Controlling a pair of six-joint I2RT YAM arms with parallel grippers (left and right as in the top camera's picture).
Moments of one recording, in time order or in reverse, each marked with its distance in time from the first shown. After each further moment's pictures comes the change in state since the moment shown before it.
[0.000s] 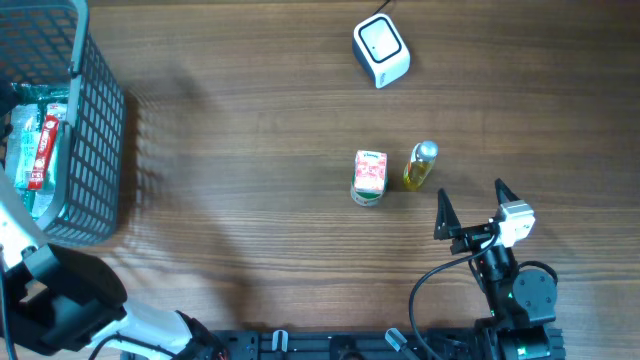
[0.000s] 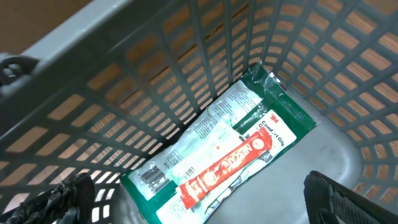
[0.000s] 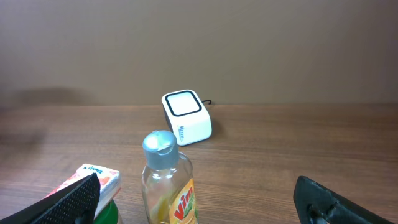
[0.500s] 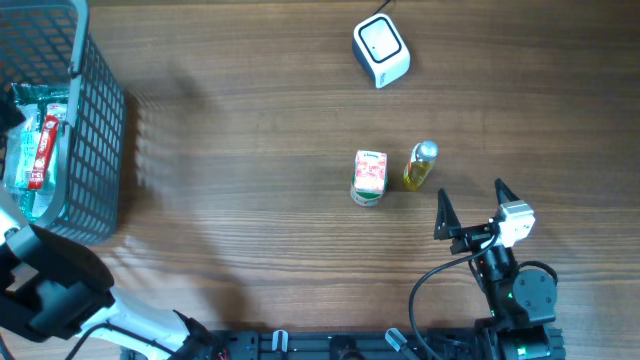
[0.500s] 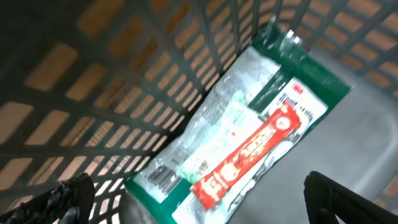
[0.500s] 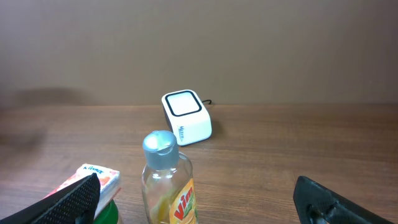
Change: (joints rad) left arm 0.069 0.096 0.000 -0.020 0.084 0.167; right arm 0.000 0.000 0.000 0.000 0.000 0.000
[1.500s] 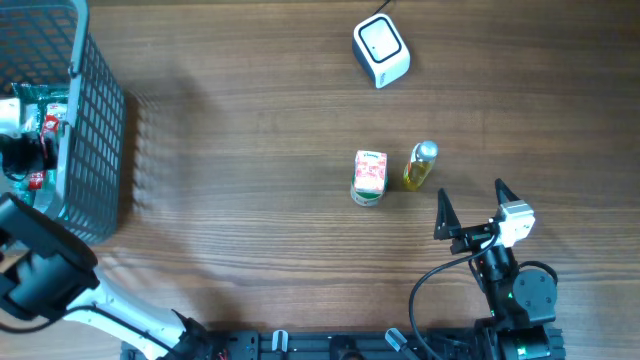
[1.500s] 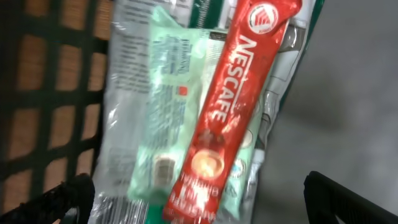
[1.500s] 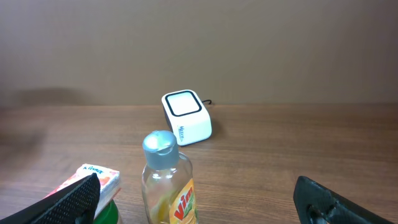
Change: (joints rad) left arm 0.042 0.148 -0.168 0.090 0.175 0.477; right arm 0.000 0.000 0.000 0.000 0.000 0.000
